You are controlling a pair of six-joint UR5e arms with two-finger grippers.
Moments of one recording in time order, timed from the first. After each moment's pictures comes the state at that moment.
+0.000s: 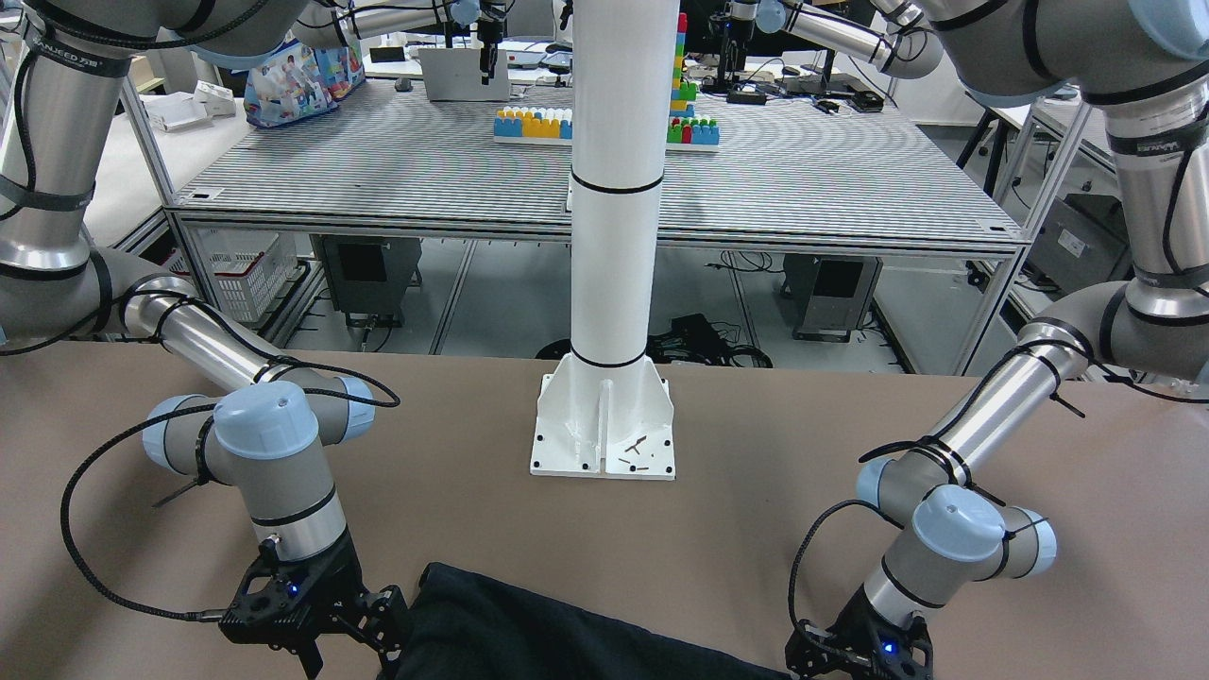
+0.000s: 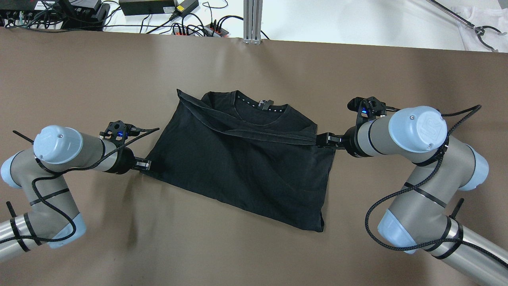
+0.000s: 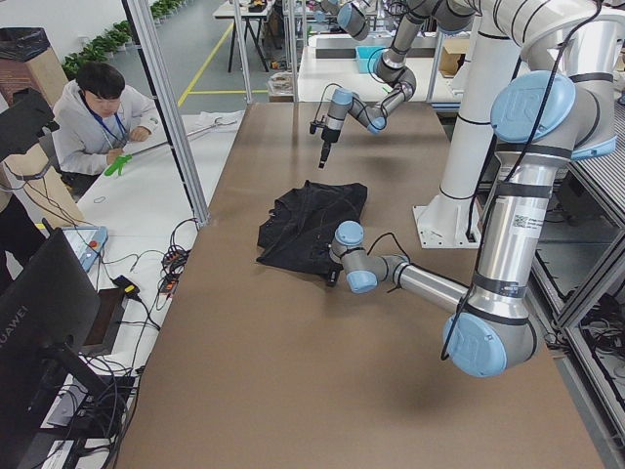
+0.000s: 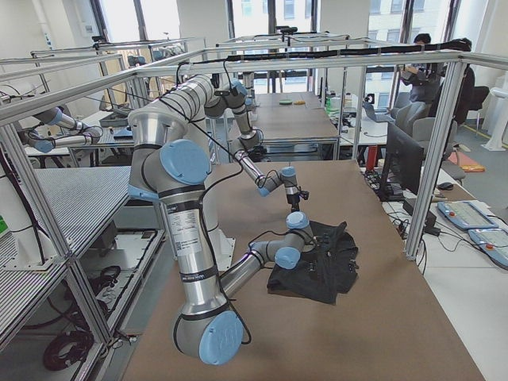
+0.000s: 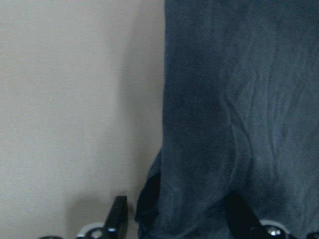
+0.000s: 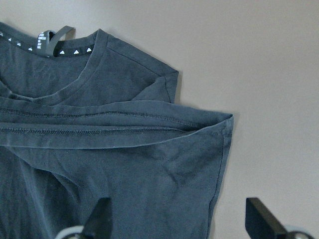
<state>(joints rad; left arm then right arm) -0.68 -1.84 -1.60 -2.34 -1.95 -1.06 0.75 -1.23 1.86 -1.22 1.86 1.22</state>
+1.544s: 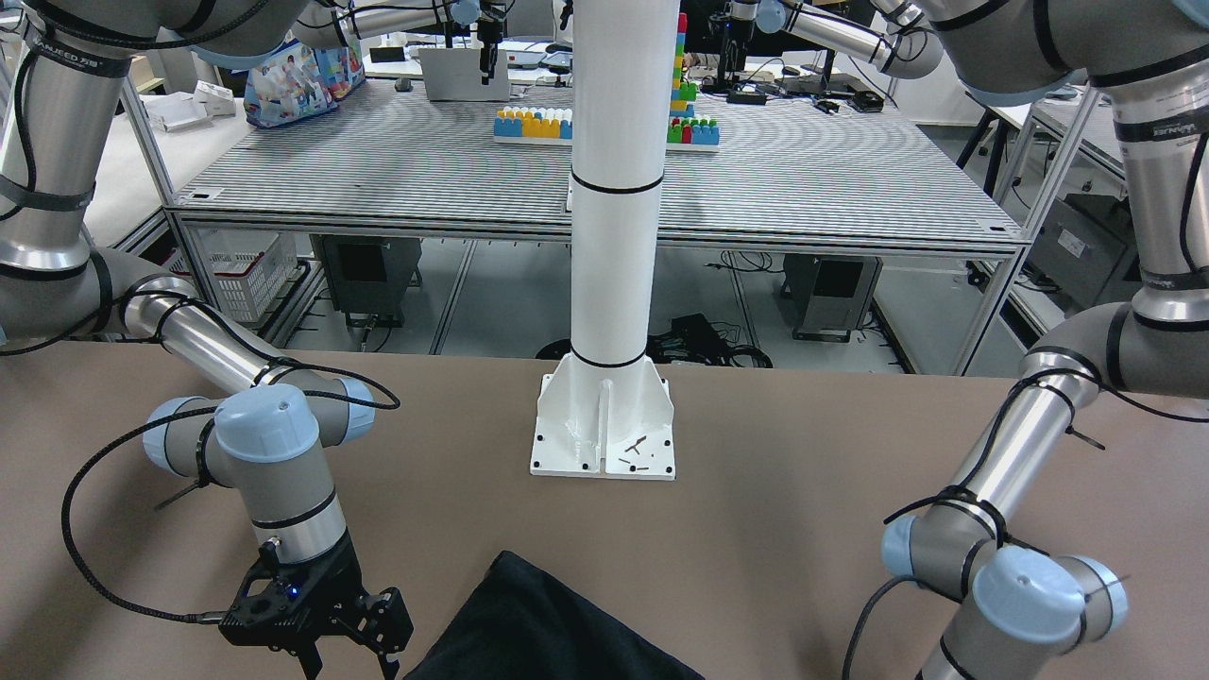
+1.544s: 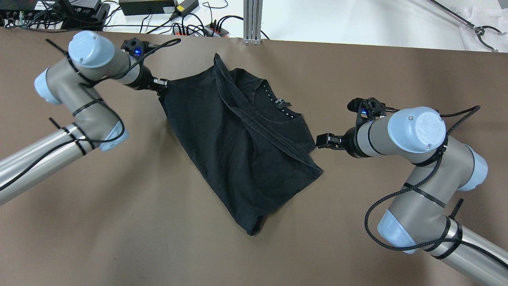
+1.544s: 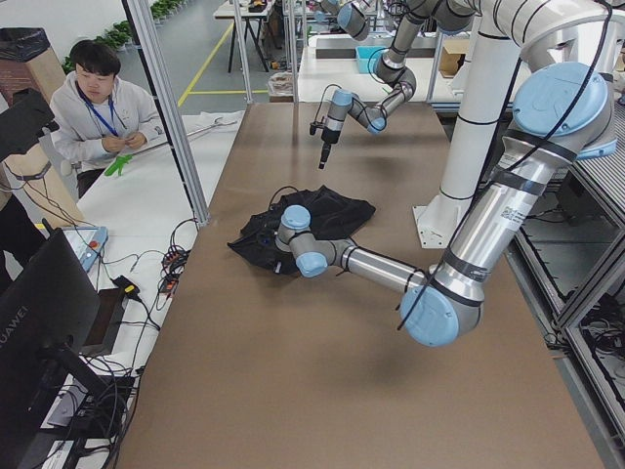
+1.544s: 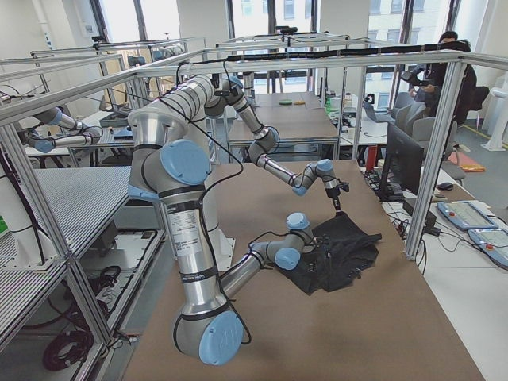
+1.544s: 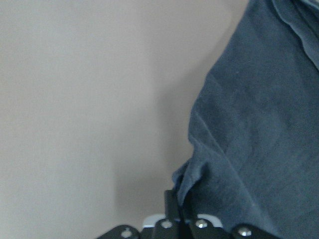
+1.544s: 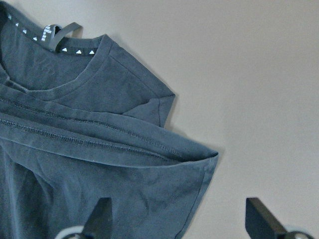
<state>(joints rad) -0.93 -2.26 -1.17 -2.24 -1.98 -0.92 0.75 -1.23 1.85 -1.22 1.86 1.22</state>
